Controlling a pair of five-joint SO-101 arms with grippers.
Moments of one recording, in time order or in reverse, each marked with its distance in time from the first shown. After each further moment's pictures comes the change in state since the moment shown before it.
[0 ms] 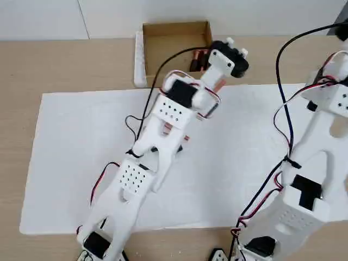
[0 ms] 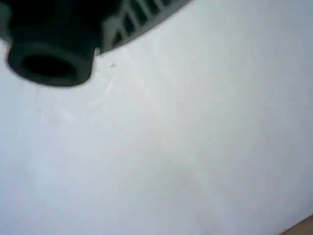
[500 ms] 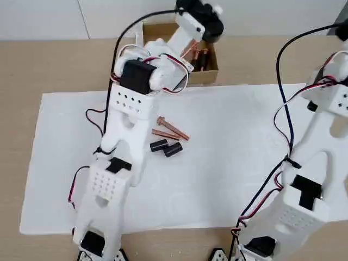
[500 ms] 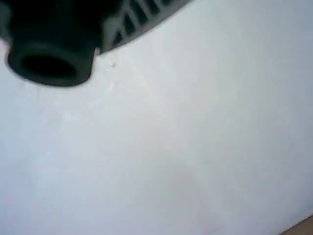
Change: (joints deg) left arm -7.6 -25.4 11.2 0.0 -6.2; right arm 0.1 0.0 0.0 0.0 0.0
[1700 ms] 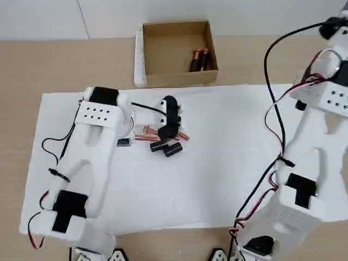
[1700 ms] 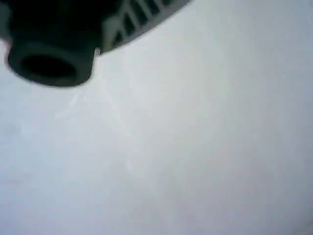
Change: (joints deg) left arm -14.0 -34.0 86.6 -10.5 -56.7; right arm -4.9 0.0 2.2 0.4 0.0
